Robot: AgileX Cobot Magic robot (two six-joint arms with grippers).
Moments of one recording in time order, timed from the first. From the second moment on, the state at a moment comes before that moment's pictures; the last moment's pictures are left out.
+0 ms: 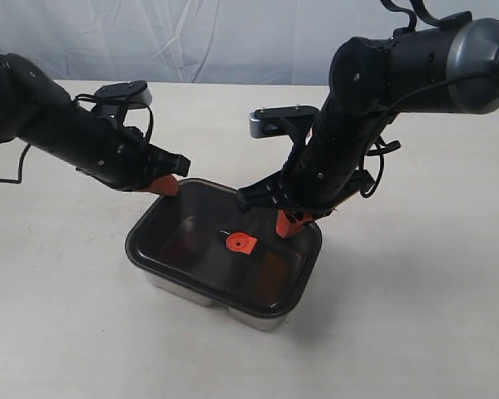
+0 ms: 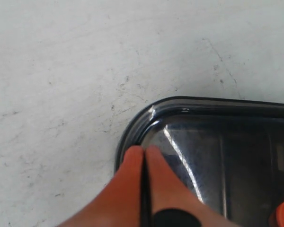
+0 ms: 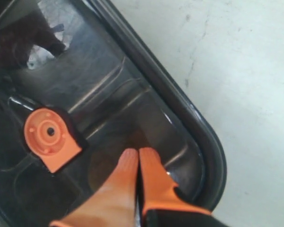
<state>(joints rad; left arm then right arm) -0.31 1.83 -1.03 -0.86 0.56 0.68 0.70 1.86 -1.23 0.29 0.84 -0.03</state>
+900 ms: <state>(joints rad) -0.31 1.65 -1.02 -0.82 0.61 0.68 0.70 1.66 -1.23 0.15 0.81 0.01</state>
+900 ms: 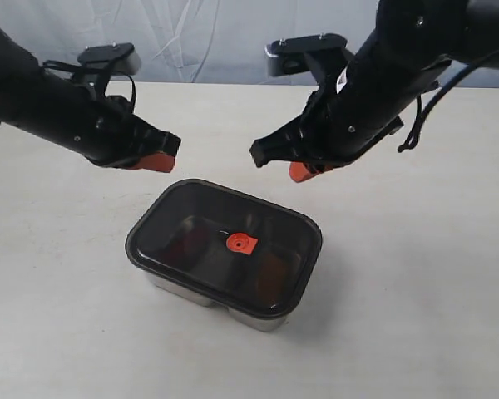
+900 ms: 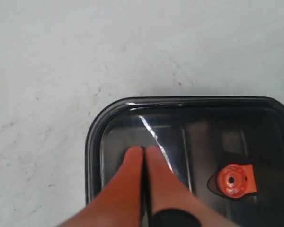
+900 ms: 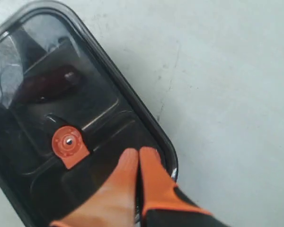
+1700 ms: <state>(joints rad) -0.31 0.65 -0.58 -0.81 0.47 0.68 0.70 1.03 -0.74 0.09 0.64 0.04</state>
